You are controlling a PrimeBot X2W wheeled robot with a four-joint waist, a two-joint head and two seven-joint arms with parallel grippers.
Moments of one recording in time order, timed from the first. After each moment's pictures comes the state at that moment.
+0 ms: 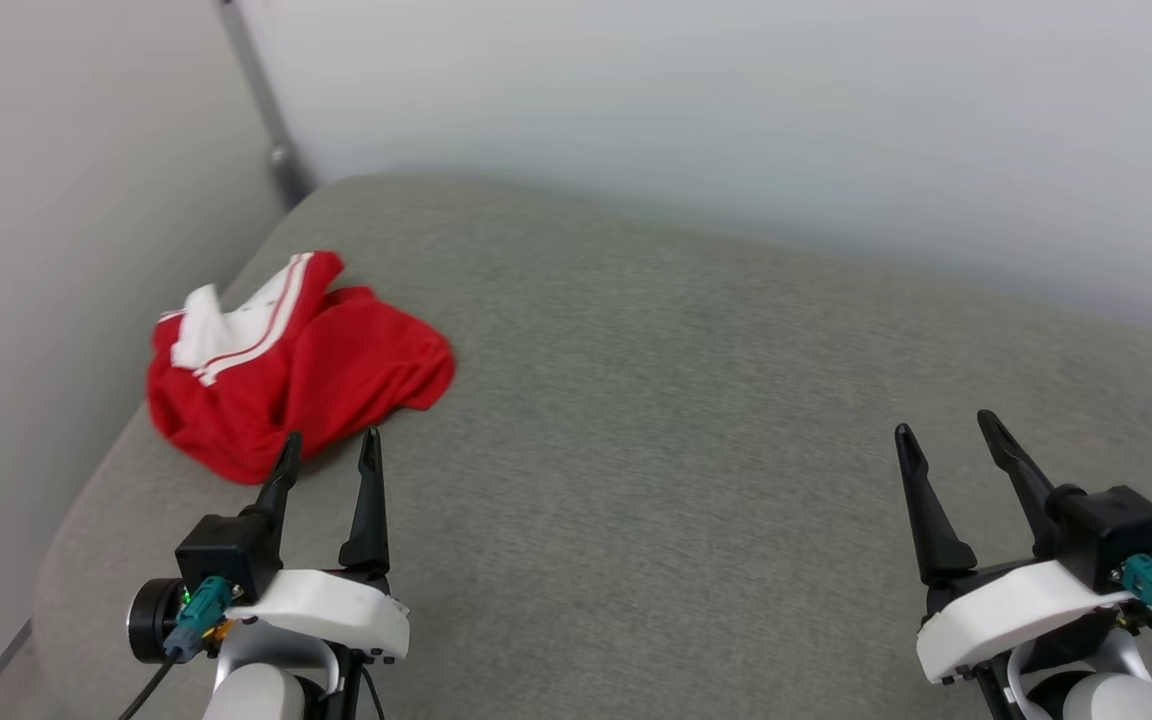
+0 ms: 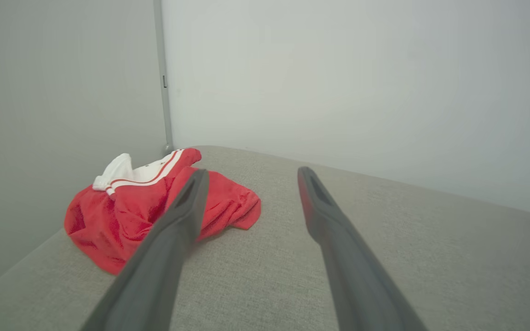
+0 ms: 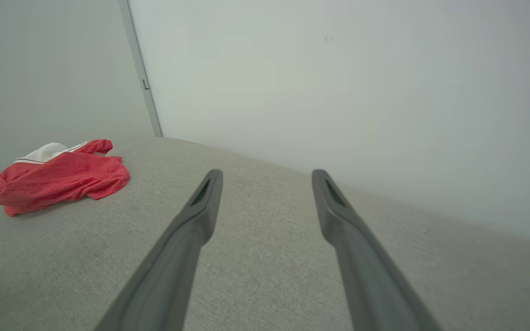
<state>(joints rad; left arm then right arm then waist) -0.15 0.07 -0.06 0.27 -0.22 -0.05 -0.26 -0.03 -0.05 0.01 -0.04 0.07 0.13 -0.01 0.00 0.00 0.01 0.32</state>
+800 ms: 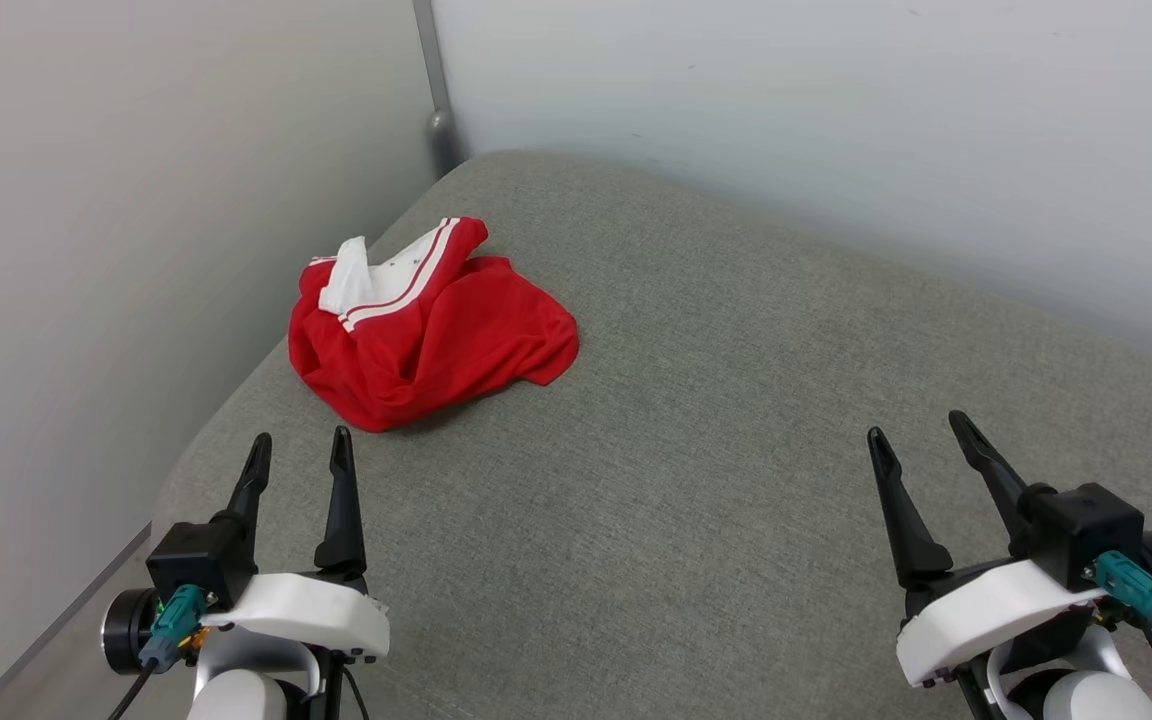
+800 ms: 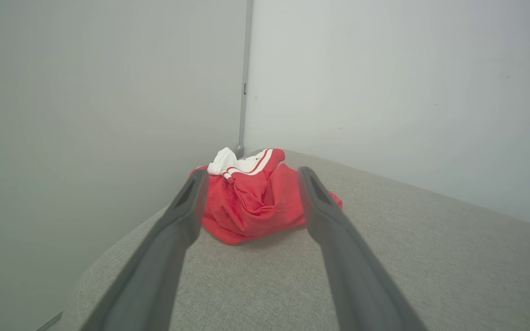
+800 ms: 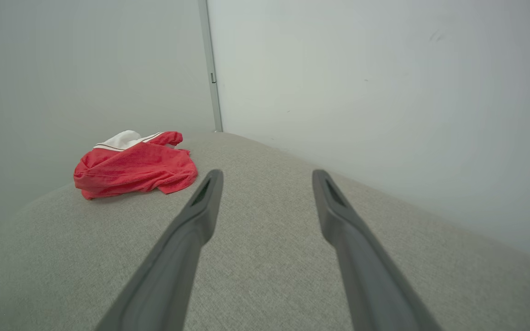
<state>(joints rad) -0.13 0.07 -0.01 0.24 -0.21 -0.03 -0.26 -0.04 -0.05 0.05 -0.03 0.07 0.13 0.00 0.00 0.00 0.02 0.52</state>
